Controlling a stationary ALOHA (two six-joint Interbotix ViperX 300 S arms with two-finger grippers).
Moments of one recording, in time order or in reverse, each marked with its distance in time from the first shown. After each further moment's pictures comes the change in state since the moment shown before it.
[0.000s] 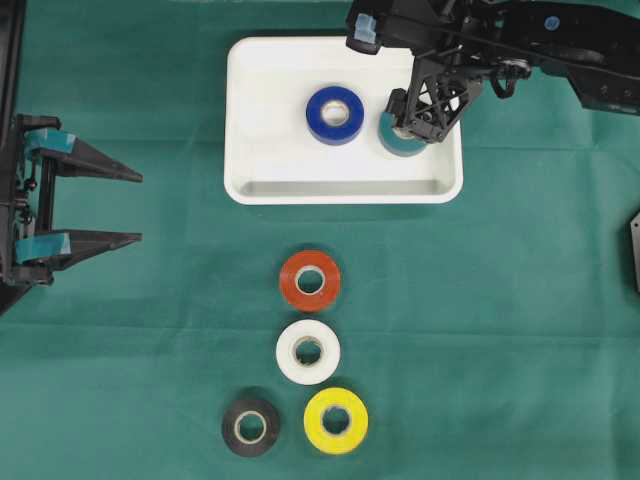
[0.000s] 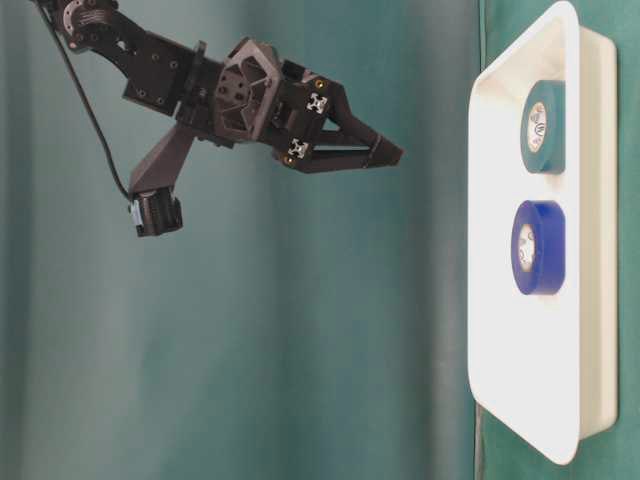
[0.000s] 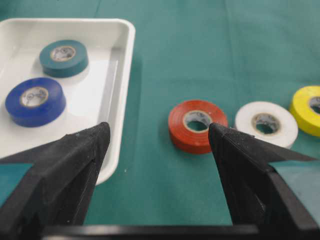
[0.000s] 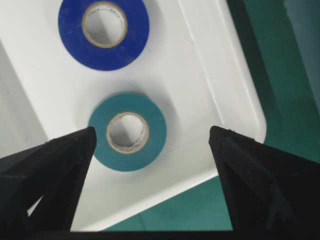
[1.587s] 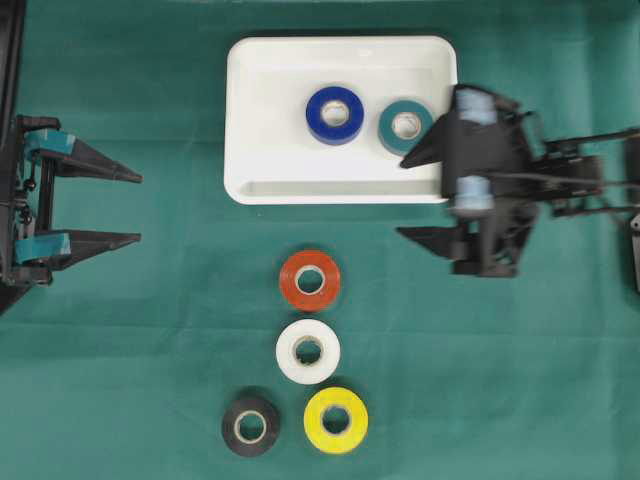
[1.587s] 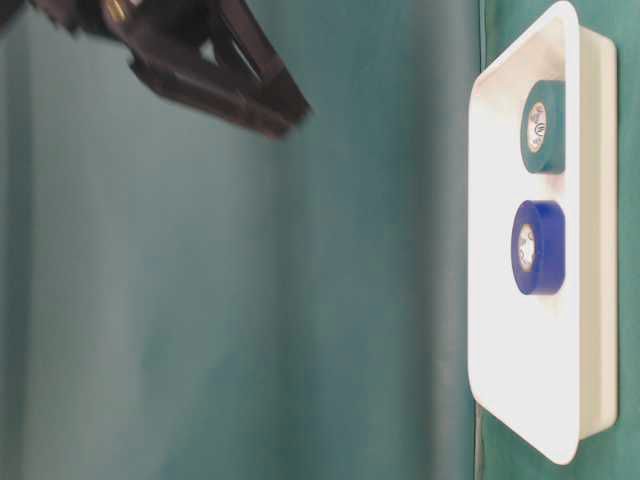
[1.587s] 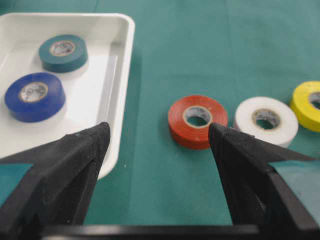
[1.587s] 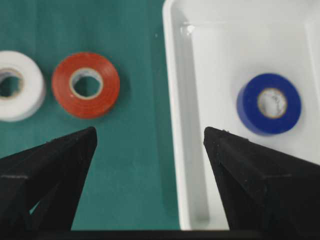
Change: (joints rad) left arm 0.000 -0.002 0.000 0.000 0.014 -0.002; right arm 0.364 -0.353 0.245 0.002 -0.285 0.060
